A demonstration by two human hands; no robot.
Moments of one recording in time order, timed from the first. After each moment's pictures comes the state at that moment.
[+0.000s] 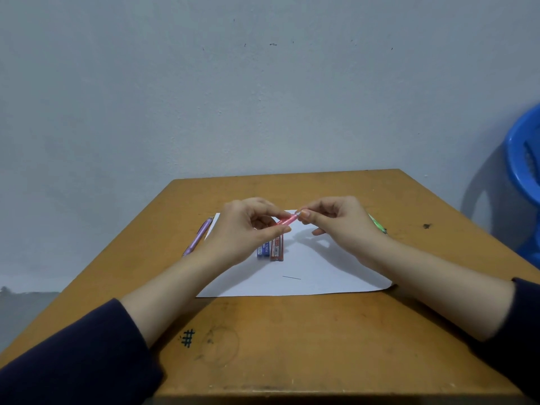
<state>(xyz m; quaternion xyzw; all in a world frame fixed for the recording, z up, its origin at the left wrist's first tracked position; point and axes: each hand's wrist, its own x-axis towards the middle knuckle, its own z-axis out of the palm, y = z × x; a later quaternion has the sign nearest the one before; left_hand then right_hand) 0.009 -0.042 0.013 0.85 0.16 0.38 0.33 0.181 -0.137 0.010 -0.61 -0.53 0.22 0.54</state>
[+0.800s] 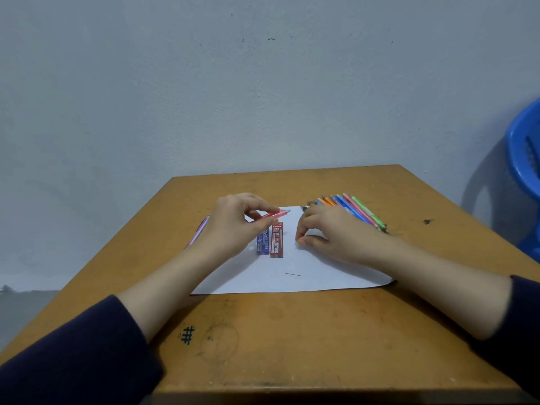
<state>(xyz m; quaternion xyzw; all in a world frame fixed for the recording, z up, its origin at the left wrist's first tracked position) 0.006 -0.031 0.012 0.86 0.24 0.37 0.24 0.187 -0.137 0.008 -0.66 -0.73 0.00 0.17</state>
